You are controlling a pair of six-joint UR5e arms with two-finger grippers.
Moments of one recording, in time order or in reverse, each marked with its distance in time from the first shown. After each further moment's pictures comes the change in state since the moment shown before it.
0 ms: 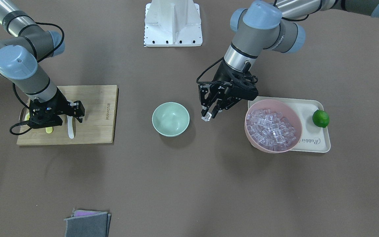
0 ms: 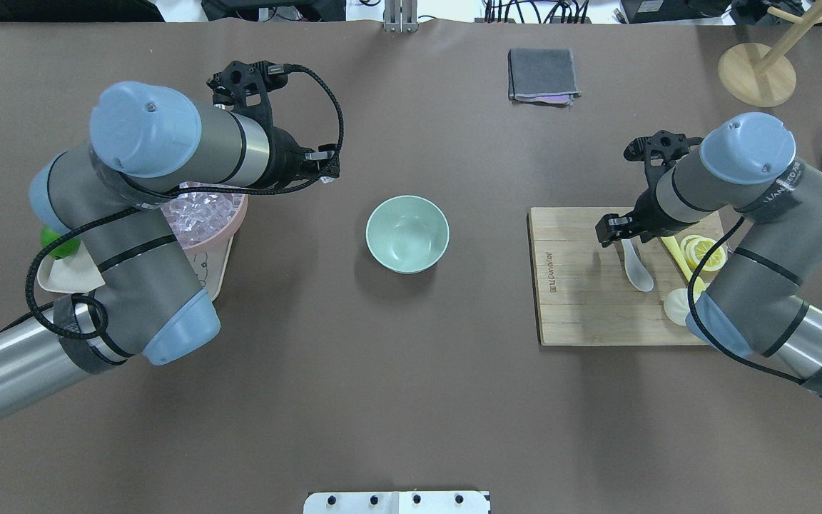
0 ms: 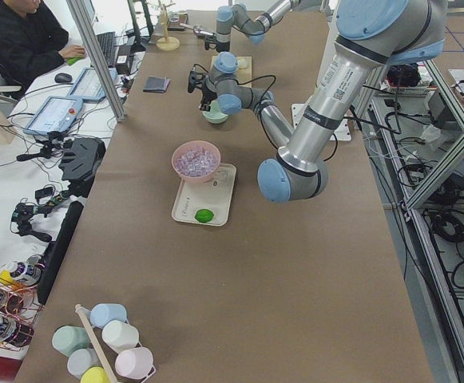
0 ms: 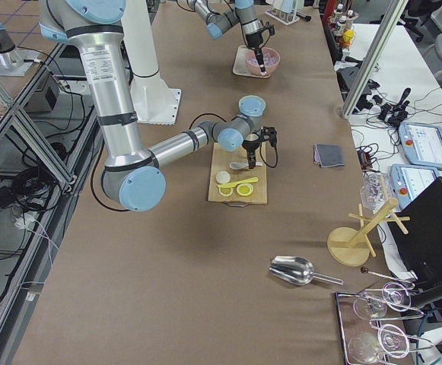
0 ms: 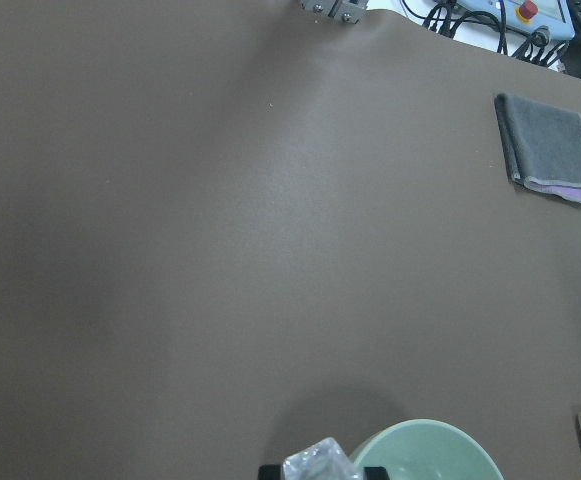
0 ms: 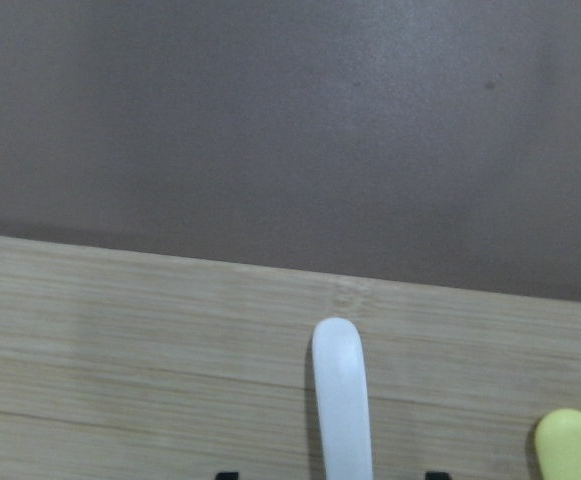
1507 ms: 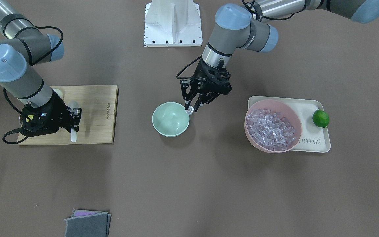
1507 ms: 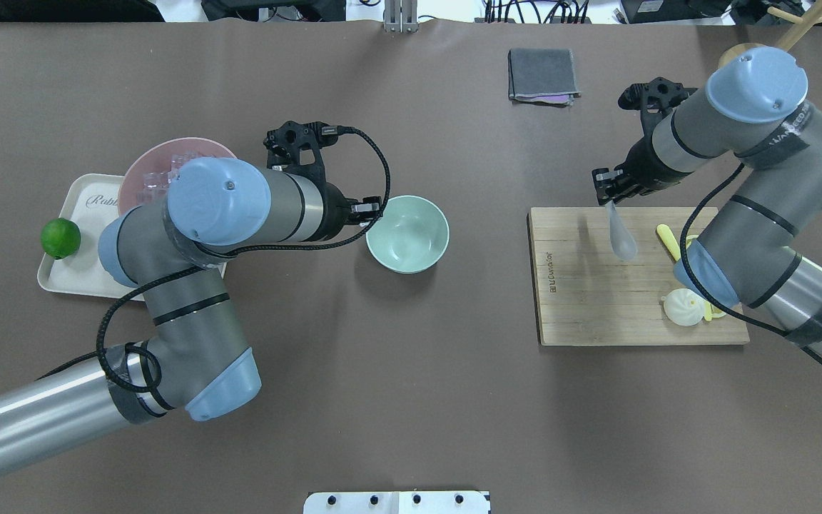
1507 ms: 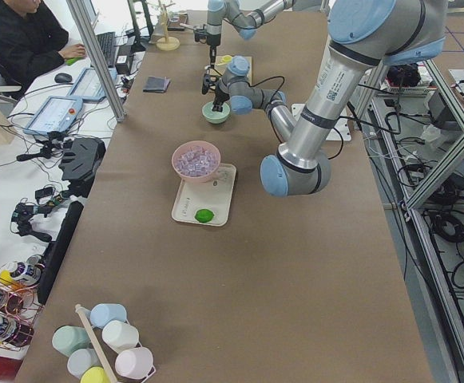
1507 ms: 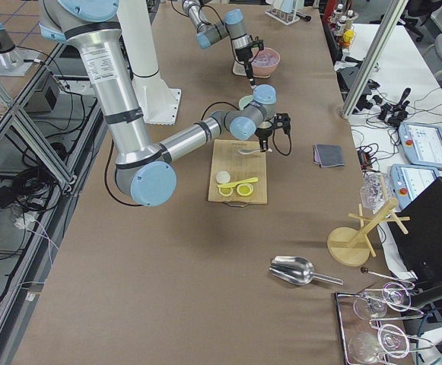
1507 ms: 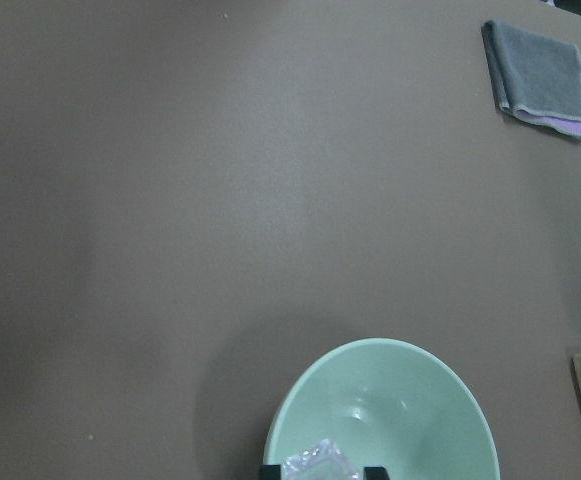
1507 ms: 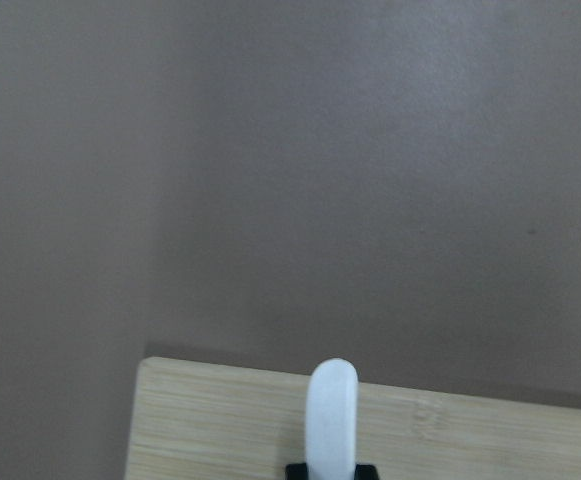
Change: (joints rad) left arm 0.142 -0.043 0.055 -0.008 0.126 -0.038; right arm 0.088 0.115 -0.003 -0.042 0.083 -0.002
